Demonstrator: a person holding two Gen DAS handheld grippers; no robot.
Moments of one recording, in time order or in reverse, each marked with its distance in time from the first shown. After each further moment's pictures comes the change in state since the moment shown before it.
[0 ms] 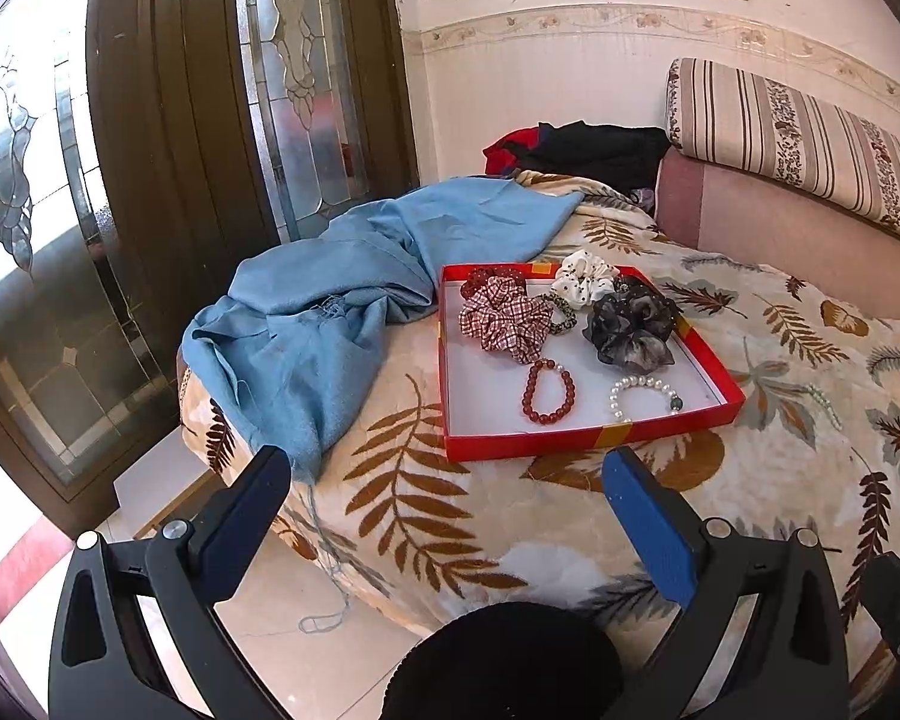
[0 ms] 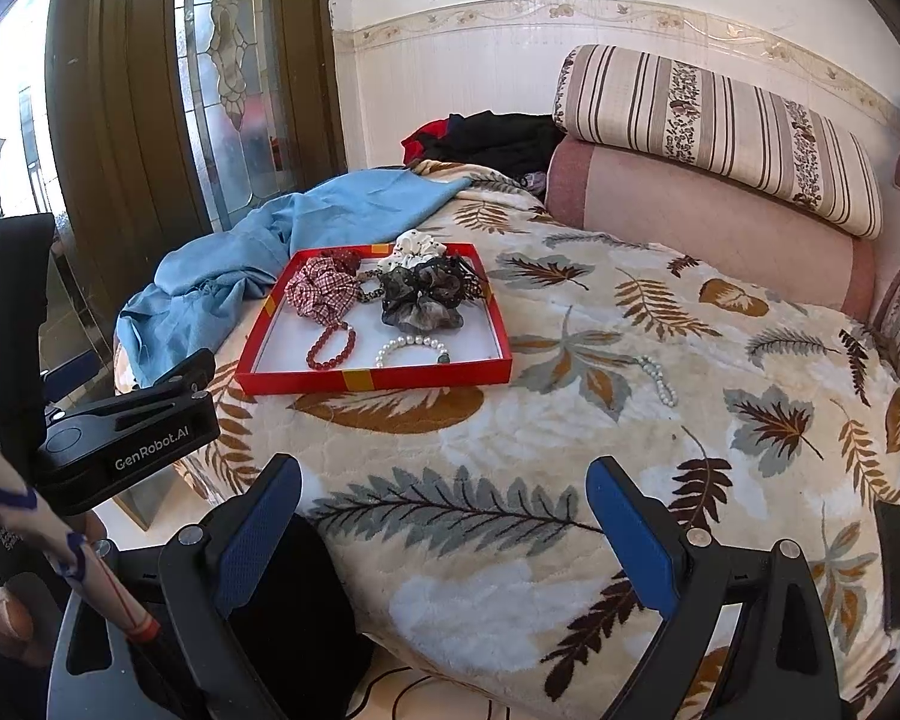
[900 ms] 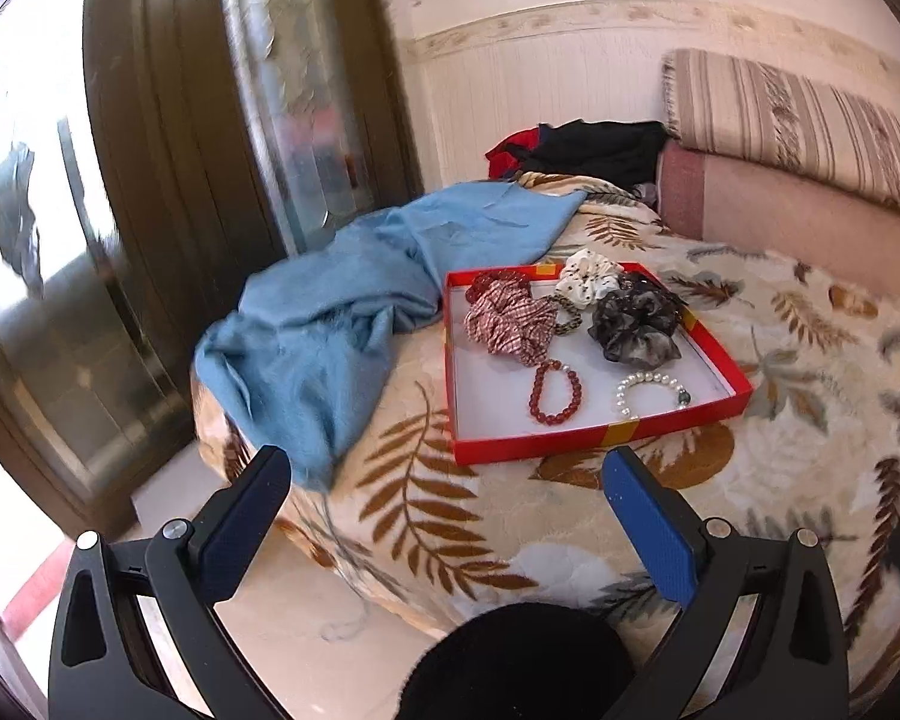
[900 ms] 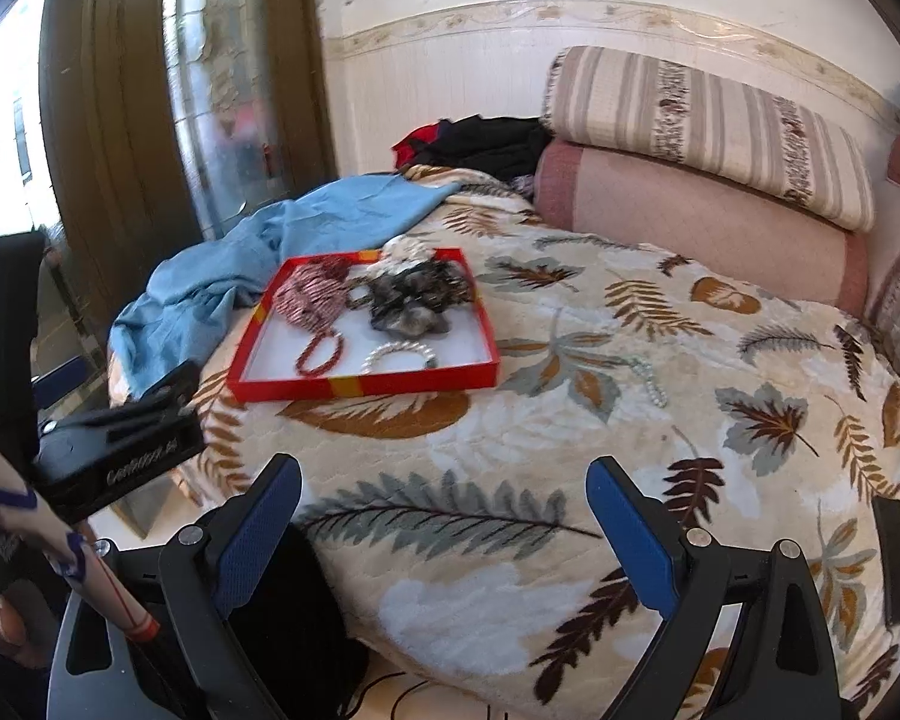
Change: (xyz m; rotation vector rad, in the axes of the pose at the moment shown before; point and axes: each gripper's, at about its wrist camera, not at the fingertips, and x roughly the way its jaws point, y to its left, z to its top) left arm -0.007 -0.016 0.003 0.091 -0.029 0.042; right arm -0.002 -0.013 0.003 0.036 -0.014 -0.016
